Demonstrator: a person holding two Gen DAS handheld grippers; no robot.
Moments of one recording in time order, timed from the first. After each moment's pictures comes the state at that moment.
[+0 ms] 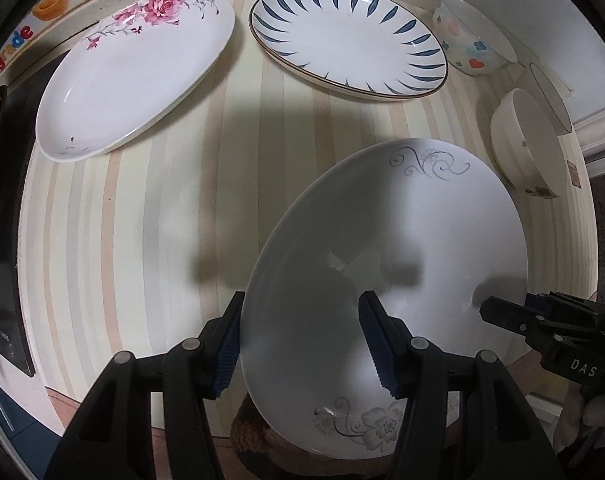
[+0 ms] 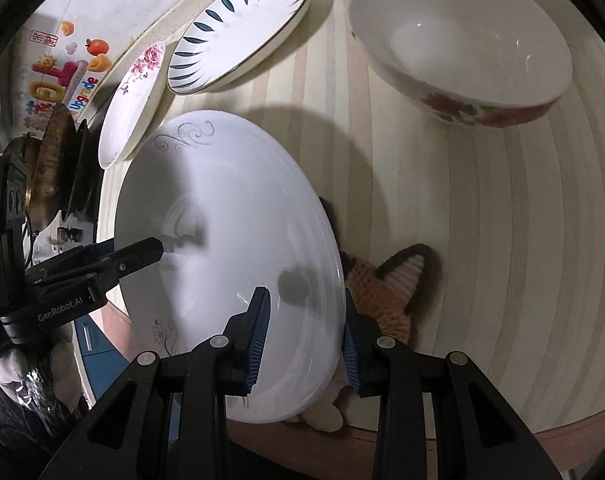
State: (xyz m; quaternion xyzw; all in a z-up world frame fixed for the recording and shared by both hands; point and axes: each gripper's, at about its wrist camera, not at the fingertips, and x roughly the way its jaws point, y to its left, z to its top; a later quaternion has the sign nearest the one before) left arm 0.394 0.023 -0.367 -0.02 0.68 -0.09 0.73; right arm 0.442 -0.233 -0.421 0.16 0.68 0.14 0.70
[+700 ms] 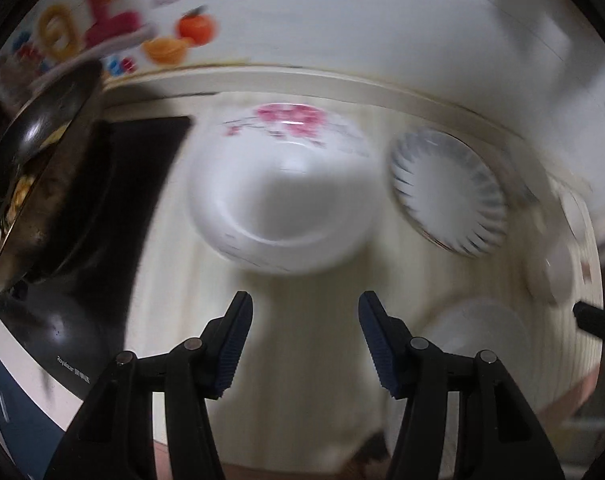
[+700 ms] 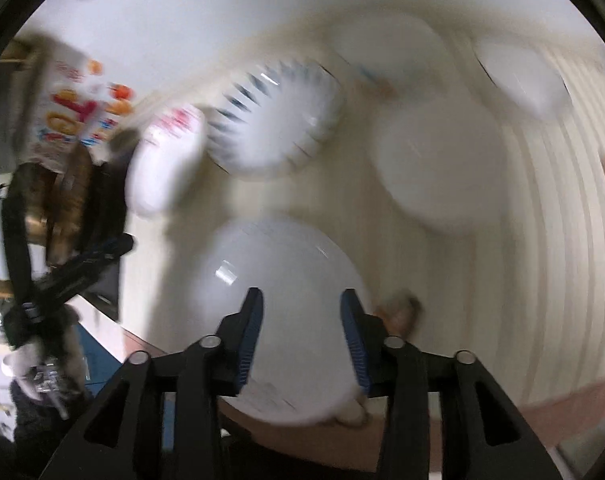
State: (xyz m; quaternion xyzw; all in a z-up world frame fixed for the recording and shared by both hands) left arm 0.445 0.129 -0.306 -0.06 0.57 0.00 0.82; right arm 0.480 -0.191 -0.302 0.14 0.60 0.13 0.78
